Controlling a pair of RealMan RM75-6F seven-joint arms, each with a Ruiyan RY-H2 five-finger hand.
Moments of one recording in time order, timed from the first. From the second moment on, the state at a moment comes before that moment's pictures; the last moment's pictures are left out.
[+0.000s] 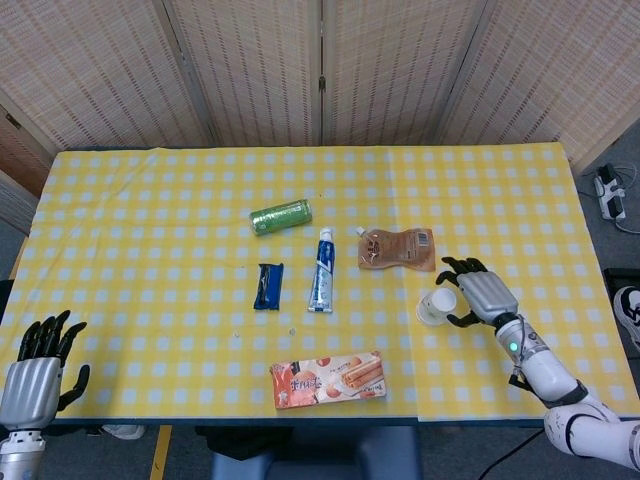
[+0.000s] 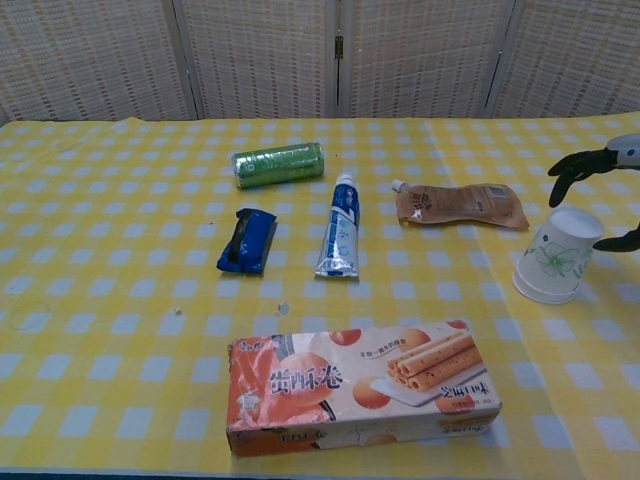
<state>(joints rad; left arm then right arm) -0.03 -1.26 -0.02 -1.59 1.50 1.53 0.18 0.59 -1.14 0.12 -1.65 -1.07 0.77 -0.12</state>
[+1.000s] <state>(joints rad) -0.03 -1.26 -0.02 -1.58 1.49 1.53 0.17 0.61 -1.13 0.11 -1.67 -1.03 0.80 -0.12</state>
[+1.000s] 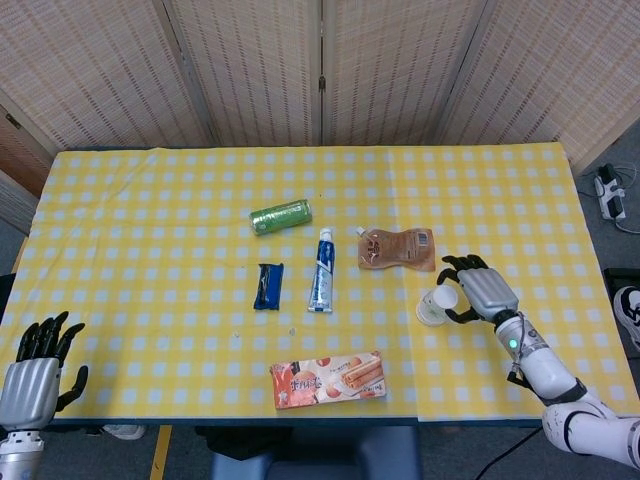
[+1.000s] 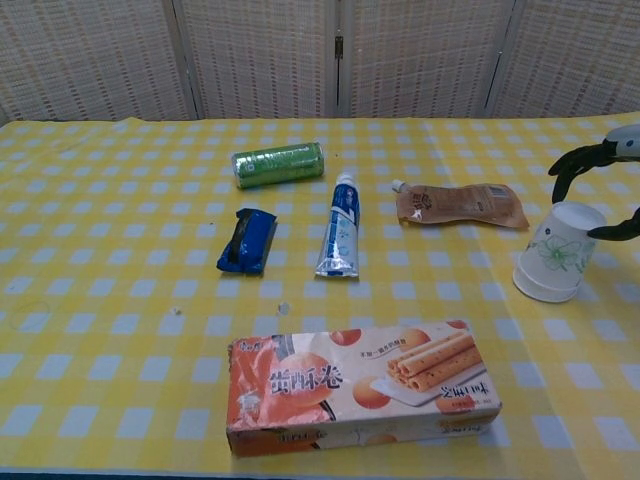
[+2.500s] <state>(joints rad) -0.03 -1.26 -0.02 -1.57 1.49 1.53 0.16 0.67 -1.18 0.12 -1.72 -1.06 0.80 -0.13</state>
